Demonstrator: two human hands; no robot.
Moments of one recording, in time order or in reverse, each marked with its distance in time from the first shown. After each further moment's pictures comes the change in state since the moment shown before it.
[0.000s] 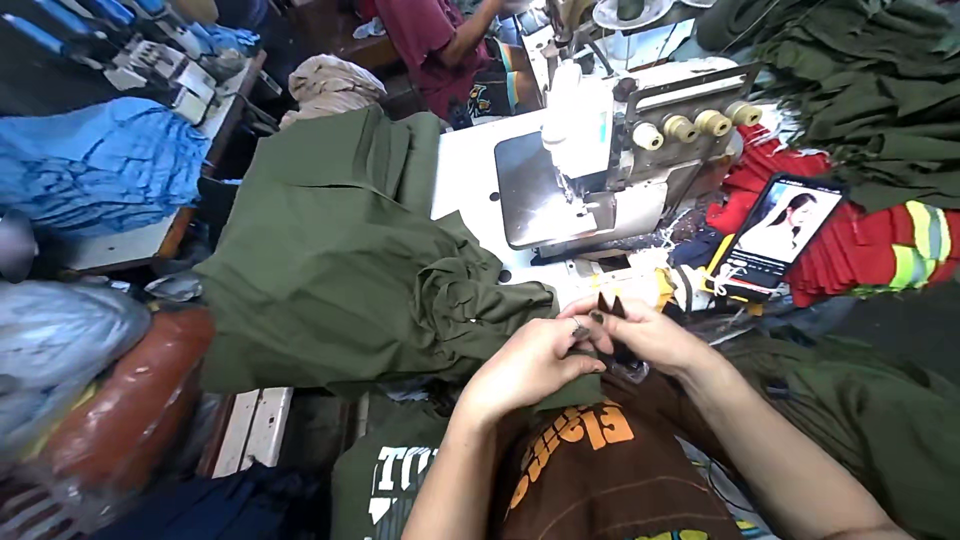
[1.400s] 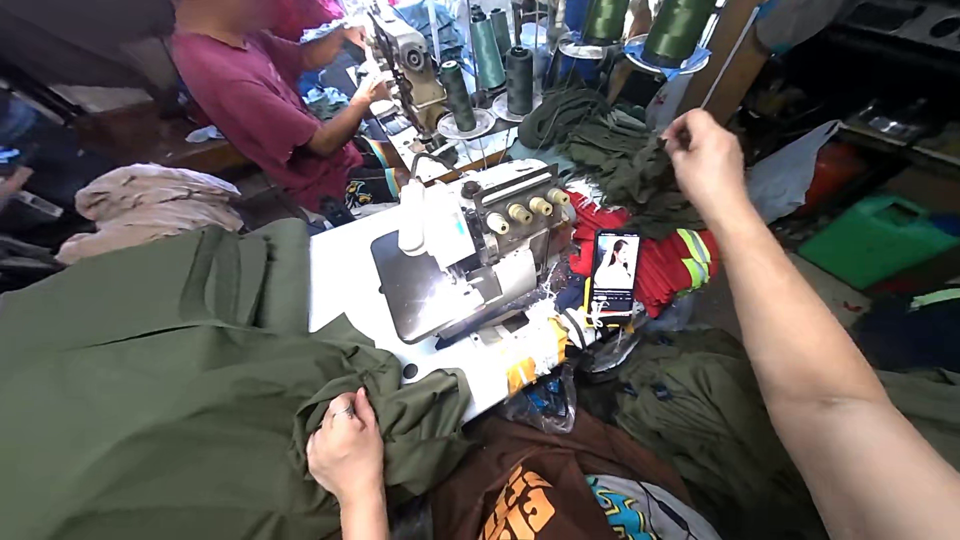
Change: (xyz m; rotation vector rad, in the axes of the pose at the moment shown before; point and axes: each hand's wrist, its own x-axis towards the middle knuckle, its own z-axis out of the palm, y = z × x) left_hand -0.029 -0.167 -0.017 1.000 1.022 -0.413; right_hand -0.037 -0.186 -0.215 -1.423 1.205 0.154
